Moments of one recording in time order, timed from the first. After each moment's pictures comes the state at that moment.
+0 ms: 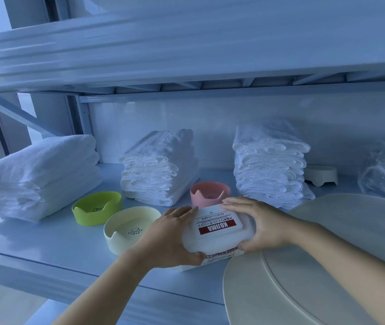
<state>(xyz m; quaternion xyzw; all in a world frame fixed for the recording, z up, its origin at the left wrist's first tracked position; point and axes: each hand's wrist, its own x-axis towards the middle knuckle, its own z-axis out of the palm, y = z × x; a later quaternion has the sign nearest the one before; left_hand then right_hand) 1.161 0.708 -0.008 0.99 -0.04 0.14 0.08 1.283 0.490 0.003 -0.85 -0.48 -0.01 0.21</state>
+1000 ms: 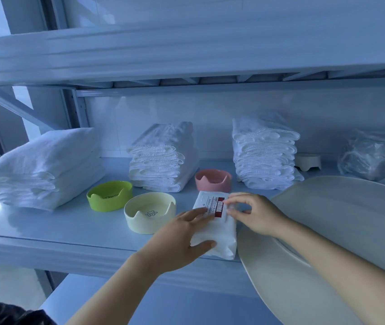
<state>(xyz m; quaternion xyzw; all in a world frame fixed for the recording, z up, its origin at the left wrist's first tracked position) 1.101 0.720 -0.026 0.96 -0.15 0.14 0.16 1.218 0.521 -0.019 -0.86 -0.34 -0.06 0.39</state>
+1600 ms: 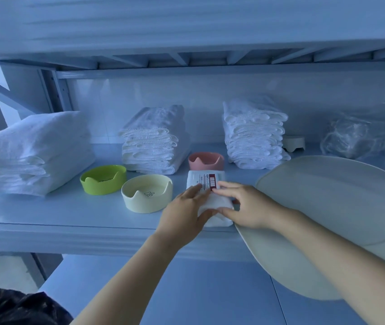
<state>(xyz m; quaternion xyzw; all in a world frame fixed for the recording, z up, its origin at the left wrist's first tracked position) 1.107 0.706 -0.043 0.96 -0.09 0.20 0.15 1.157 0.530 -0.015 -0.89 -0.36 -0.05 0.27</state>
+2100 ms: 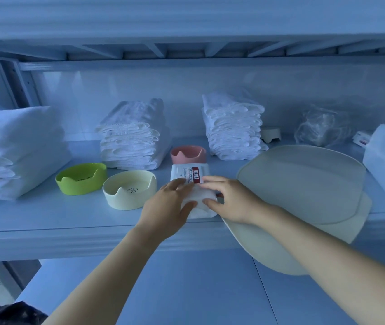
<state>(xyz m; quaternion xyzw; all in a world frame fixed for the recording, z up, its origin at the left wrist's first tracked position) 1.104 0.711 -0.037 0.96 -0.10 0.20 0.14 1.138 0.532 -0.018 -0.89 -0.34 -0.10 0.29</state>
